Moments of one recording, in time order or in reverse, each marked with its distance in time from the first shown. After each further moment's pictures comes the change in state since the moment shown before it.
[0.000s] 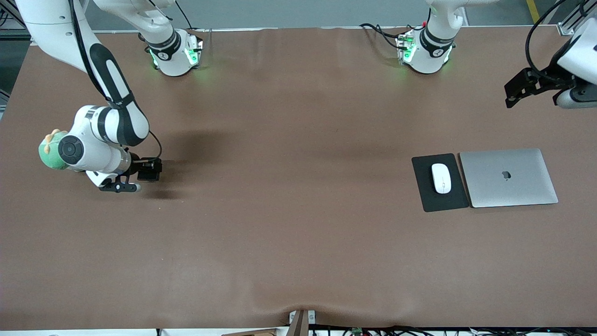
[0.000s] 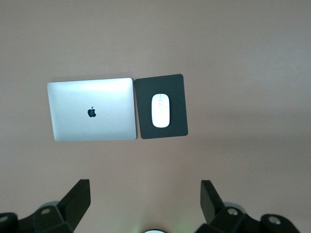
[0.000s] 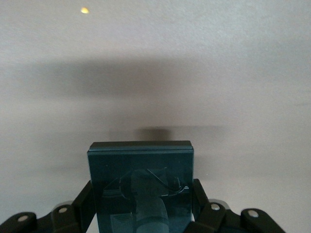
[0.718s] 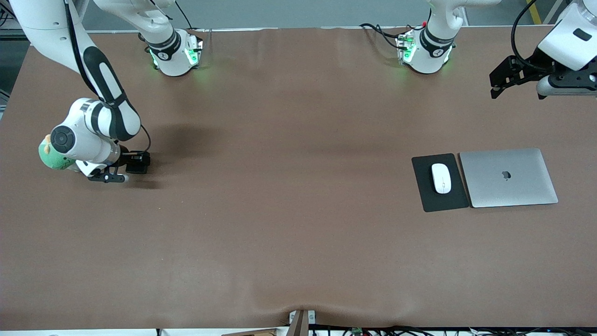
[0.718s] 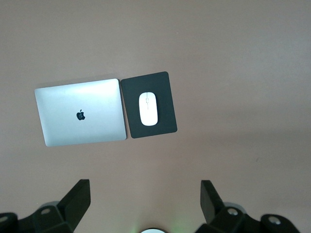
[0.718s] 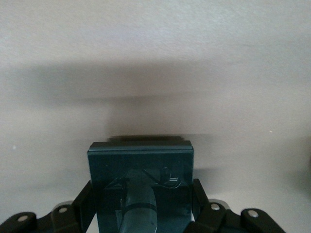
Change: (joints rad) left arm -0.035 -0.017 -0.023 -0.021 -0.008 0.006 0.002; right arm -0.002 0.000 -0.110 -0.098 -0.017 0.090 -0.082
